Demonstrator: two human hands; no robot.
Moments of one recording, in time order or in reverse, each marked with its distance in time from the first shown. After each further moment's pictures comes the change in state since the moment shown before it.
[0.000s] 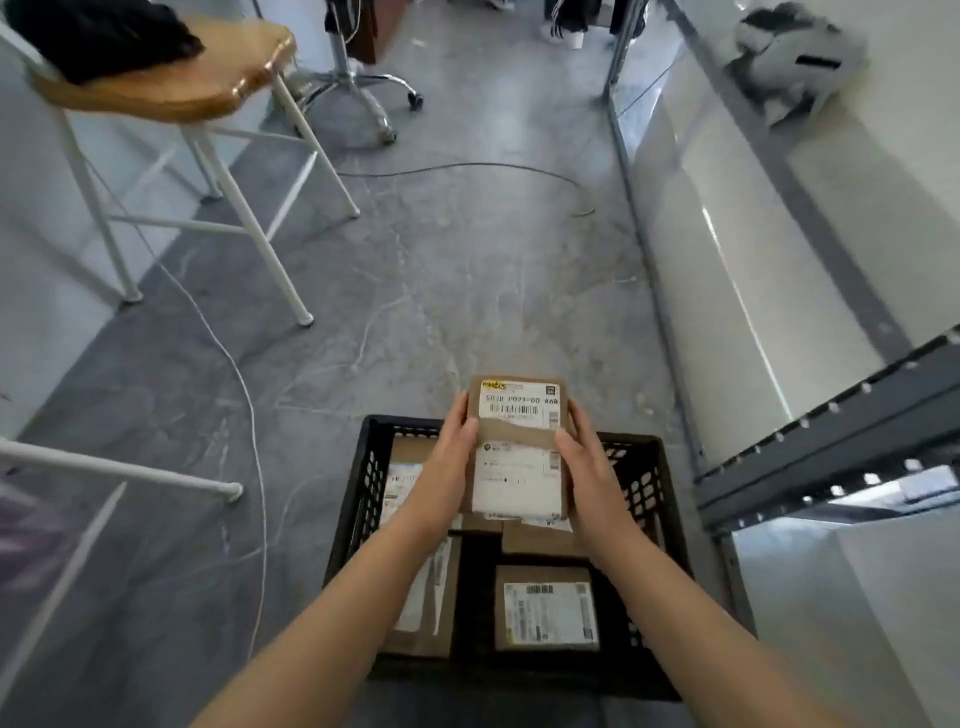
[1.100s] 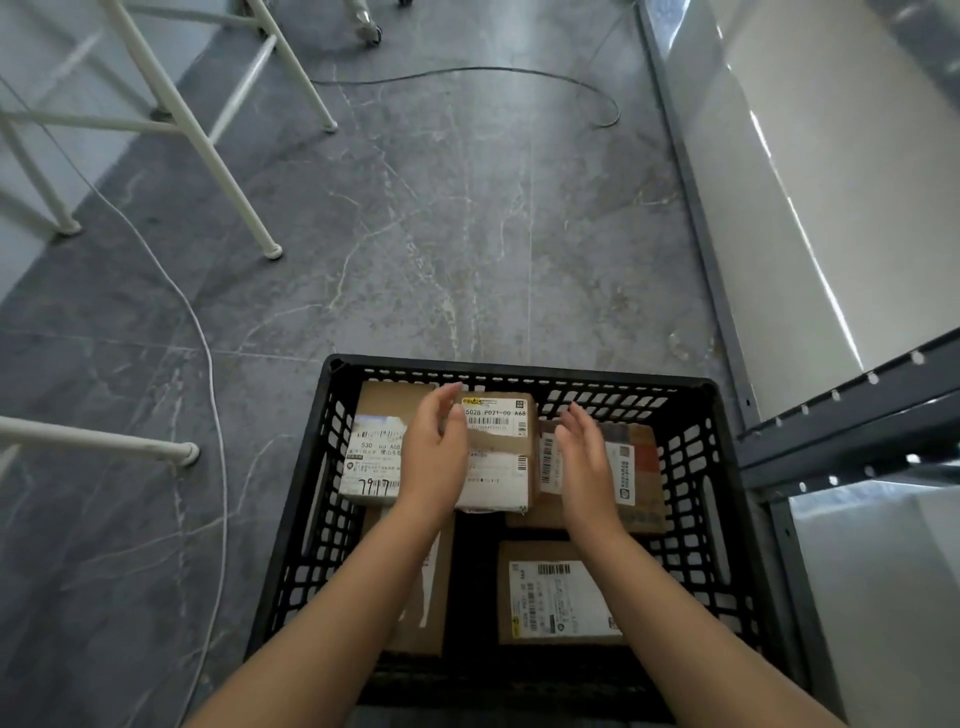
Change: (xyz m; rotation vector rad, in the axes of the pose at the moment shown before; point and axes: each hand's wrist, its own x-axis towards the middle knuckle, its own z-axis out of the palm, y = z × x) left_hand 0.057 -0.112 -0.008 0.260 0.366 0.057; right_hand 0.047 0.127 -0.019 -0.116 0.228 0.071
